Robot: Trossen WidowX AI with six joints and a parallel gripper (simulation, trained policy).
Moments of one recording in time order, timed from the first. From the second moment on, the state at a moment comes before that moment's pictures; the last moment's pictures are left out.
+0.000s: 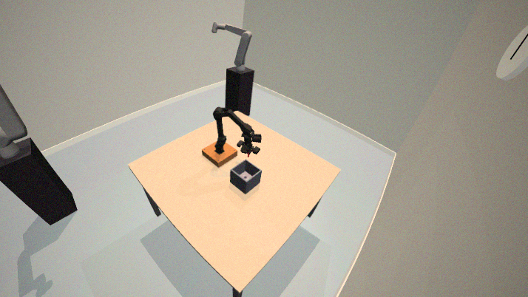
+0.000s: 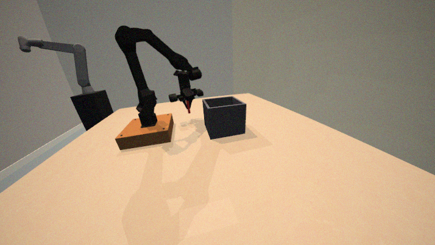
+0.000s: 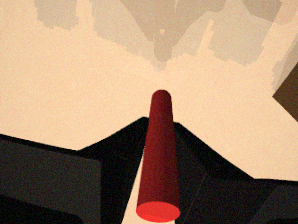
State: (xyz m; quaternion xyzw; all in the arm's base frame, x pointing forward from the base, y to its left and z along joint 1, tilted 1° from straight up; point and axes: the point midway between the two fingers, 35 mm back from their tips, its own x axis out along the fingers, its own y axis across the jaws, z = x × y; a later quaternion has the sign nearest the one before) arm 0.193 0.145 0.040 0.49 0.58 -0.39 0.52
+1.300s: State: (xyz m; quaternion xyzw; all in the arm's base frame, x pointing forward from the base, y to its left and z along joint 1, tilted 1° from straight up) arm 0.262 0.072 0.165 0.53 0.48 -0.34 0.61
